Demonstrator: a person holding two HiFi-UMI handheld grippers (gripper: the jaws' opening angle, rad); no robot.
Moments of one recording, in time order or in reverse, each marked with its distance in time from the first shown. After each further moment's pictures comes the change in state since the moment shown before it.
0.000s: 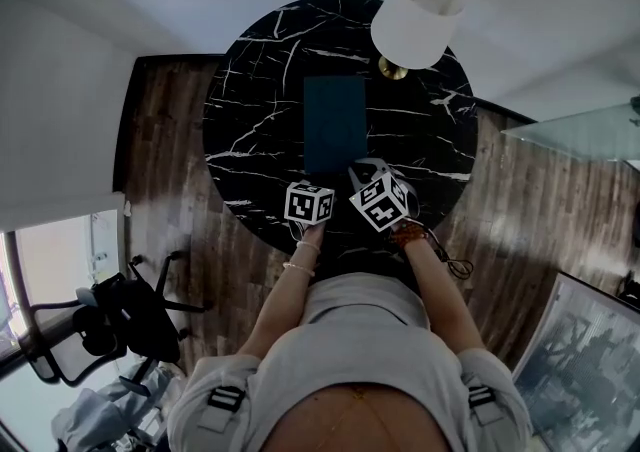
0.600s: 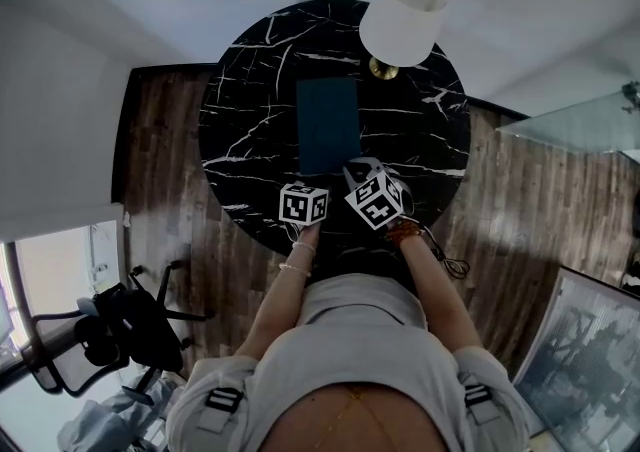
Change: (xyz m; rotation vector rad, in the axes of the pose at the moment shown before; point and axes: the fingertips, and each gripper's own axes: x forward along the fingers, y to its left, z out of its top) left arm -0.005 -0.001 0.006 0.016 -0.027 -0.008; right arm 0.000 -0.001 0.002 0.014 -0.035 -0.017
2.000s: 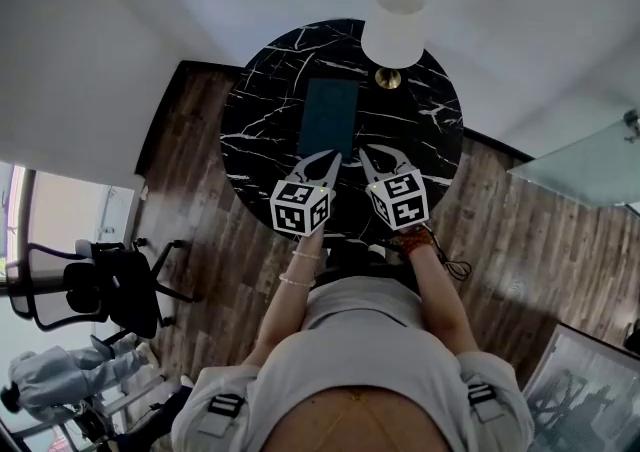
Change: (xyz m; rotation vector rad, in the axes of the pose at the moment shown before) left arm -0.123 -0.154 0.097 0.171 -0.502 0.183; right arm -0.163 -0.031 0.038 0.122 -0.406 0.007
